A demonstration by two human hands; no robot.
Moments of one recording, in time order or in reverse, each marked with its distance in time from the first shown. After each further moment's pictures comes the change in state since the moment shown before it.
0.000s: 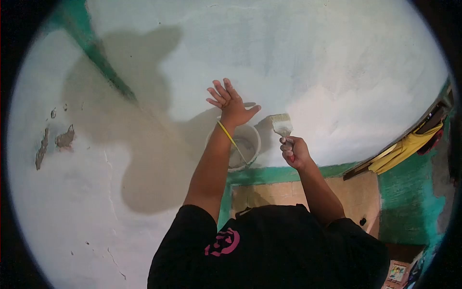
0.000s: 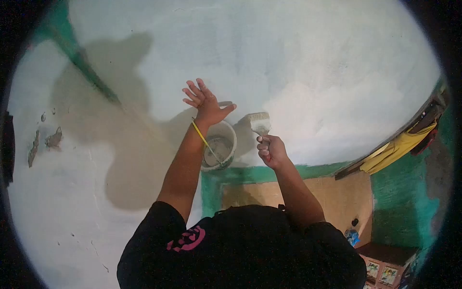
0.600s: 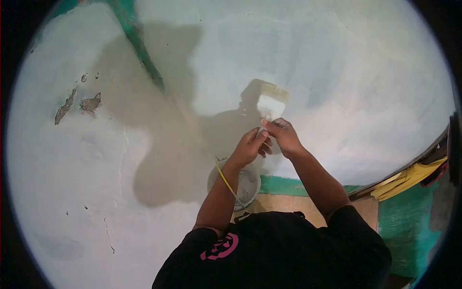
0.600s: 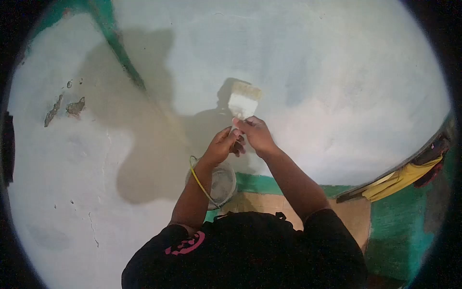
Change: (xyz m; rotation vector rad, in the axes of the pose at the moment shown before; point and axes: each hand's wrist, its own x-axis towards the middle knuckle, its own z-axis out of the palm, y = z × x) left_hand -0.115 0.035 -0.058 -1.251 -0.401 -0.289; right_hand -0.009 0.010 0.123 -0.919 -0.257 -0.285
